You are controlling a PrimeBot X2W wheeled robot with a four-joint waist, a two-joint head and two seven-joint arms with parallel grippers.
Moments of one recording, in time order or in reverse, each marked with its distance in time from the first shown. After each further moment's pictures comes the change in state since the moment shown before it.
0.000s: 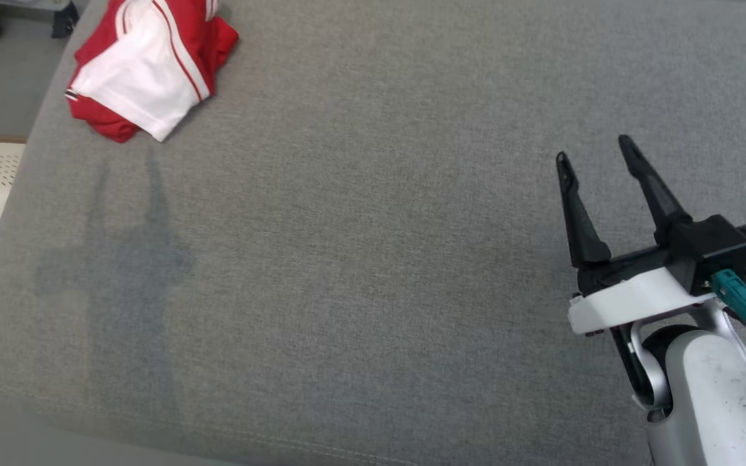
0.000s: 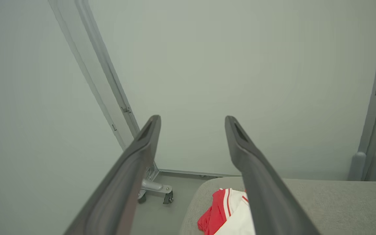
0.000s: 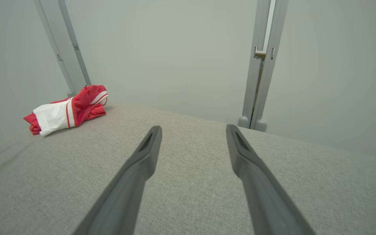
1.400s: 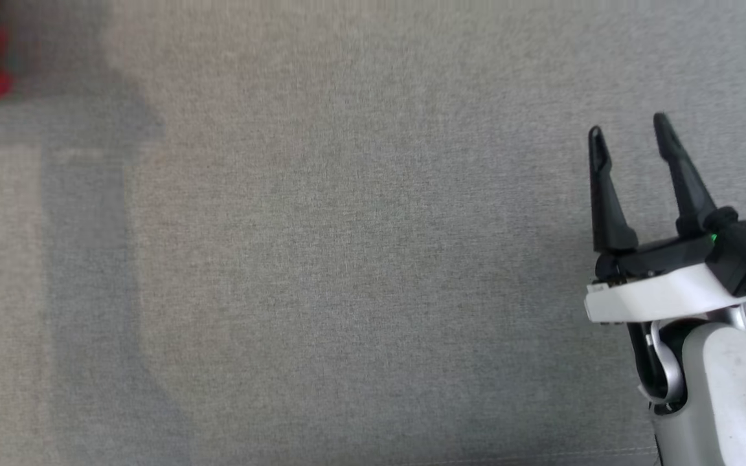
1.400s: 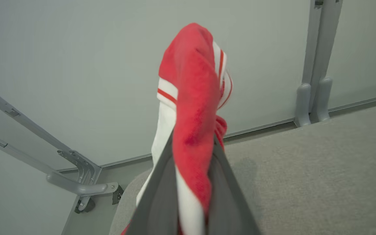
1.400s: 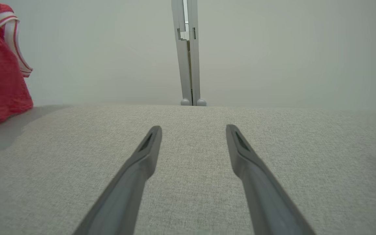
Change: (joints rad) left arm -0.314 0.046 -0.302 0.427 0.009 -0.057 -0.082; right arm -0.020 0.005 -0.046 -0.026 0.085 0.000 -0.083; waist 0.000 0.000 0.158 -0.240
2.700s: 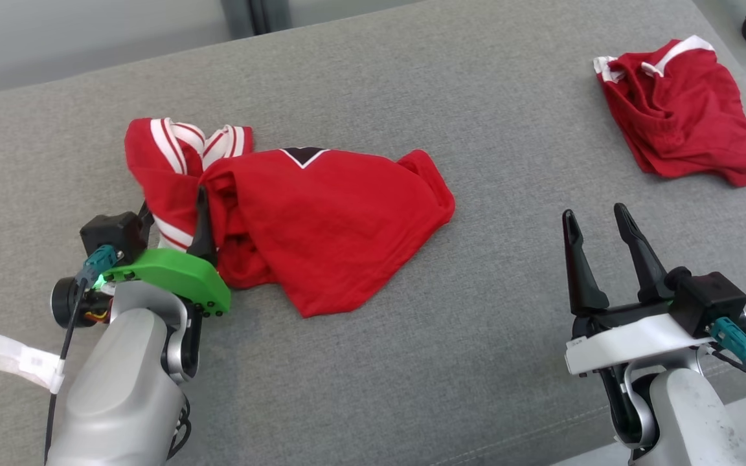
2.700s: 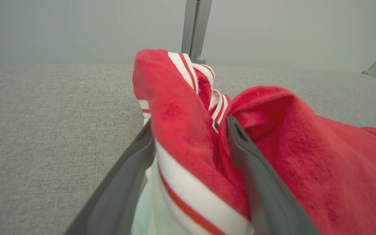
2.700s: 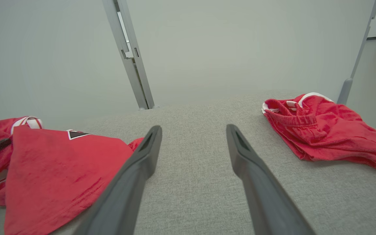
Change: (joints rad) left arm 0.604 -0.290 -0.065 0.010 -0.266 0.180 -0.323; right arm 0.080 0.001 0.030 0.263 0.125 0.000 -0.126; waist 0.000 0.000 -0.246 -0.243
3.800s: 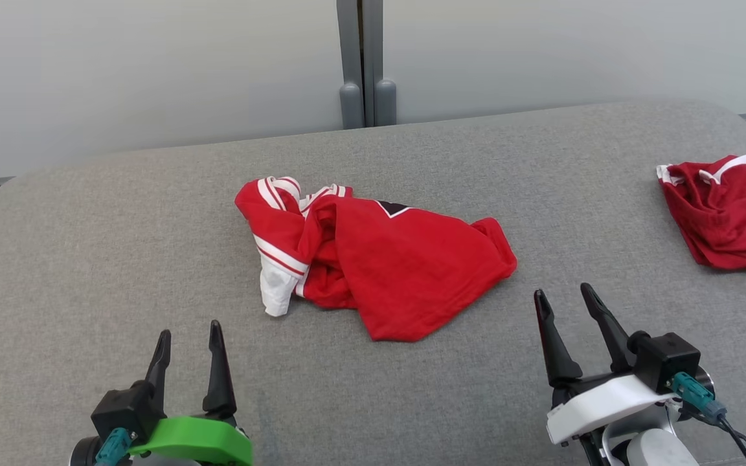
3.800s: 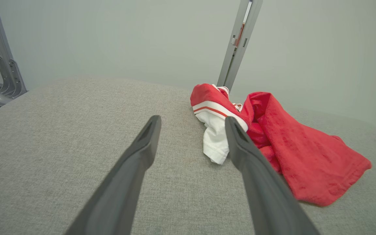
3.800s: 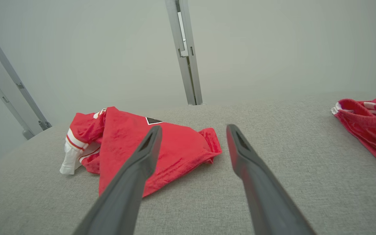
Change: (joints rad) left arm 0.586 -0.111 0.214 -0.508 0.203 0.003 -0.007; right arm 0.117 0.001 0.063 0.101 0.015 0.000 -0.012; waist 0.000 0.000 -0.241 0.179
